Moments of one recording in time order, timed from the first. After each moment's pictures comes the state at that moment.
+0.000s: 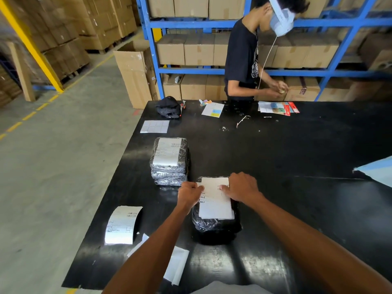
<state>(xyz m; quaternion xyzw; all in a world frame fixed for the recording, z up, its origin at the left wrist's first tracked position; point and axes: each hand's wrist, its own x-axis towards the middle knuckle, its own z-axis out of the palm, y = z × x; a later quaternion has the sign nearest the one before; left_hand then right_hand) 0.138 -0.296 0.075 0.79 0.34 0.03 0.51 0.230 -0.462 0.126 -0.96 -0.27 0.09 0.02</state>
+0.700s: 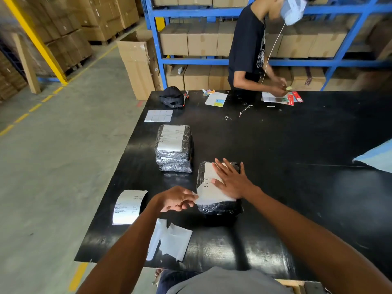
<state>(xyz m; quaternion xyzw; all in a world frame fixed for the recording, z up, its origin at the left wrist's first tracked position) 0.058 -0.259 0.087 0.71 0.25 -0.28 0.60 0.214 -0.465 0.071 -0.89 -0.42 0.17 0.02</state>
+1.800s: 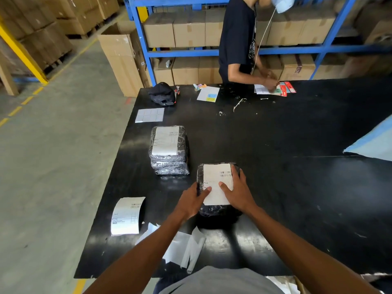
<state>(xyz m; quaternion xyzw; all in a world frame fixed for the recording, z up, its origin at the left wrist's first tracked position) 0.081 -0.299 0.071 0.83 0.19 -0.08 0.51 0.175 -0.470 0.066 -0.89 -0.11 0.20 0.39</state>
